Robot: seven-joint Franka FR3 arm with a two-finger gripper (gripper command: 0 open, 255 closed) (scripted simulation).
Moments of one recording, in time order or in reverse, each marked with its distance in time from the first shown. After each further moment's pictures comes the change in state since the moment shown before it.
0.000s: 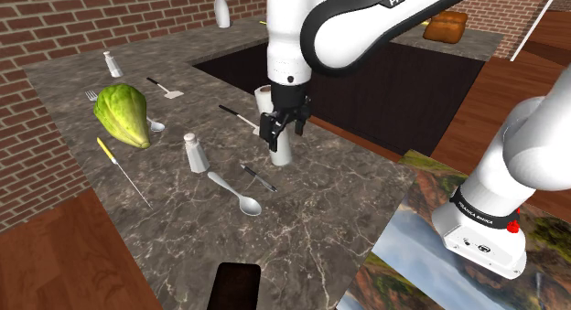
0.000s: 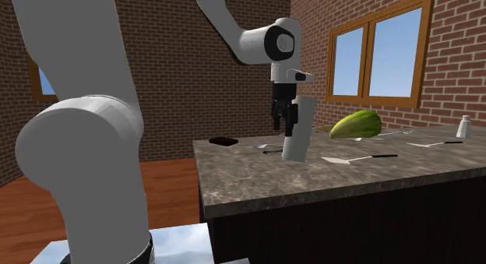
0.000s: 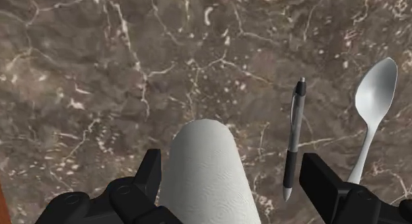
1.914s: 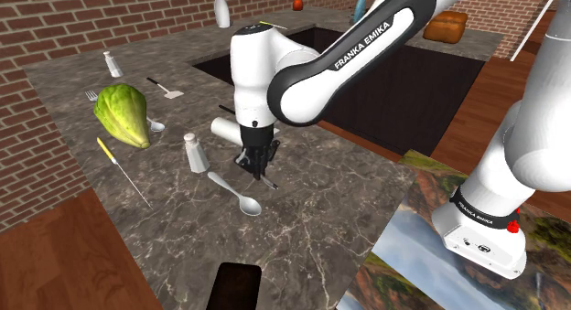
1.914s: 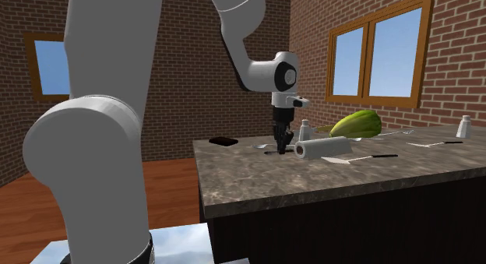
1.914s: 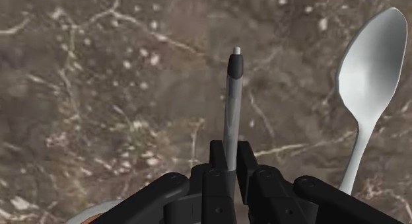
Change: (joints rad) arm 0.063 0.322 0.033 0.135 -0.167 0.167 0.176
